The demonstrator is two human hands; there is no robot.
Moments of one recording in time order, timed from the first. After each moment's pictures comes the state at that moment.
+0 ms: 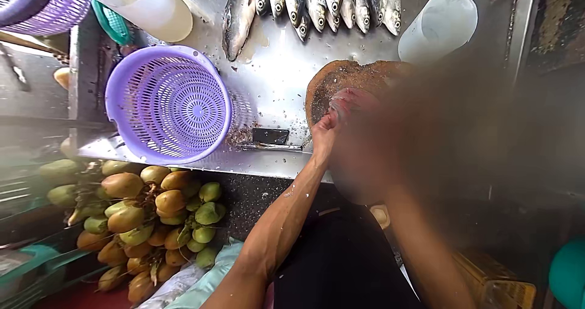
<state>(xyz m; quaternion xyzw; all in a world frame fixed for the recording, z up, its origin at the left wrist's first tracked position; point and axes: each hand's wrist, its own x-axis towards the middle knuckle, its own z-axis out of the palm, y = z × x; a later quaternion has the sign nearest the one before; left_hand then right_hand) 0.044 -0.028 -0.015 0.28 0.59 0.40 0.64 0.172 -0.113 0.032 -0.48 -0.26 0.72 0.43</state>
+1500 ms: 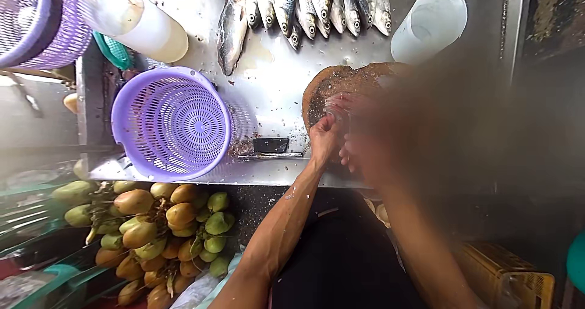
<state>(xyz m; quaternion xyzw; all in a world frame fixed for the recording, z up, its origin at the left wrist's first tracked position) 0.037 -0.016 -0.015 0.41 0.60 0.34 0.60 0.159 -0.092 0.055 -0.53 -0.23 0.65 0.49</state>
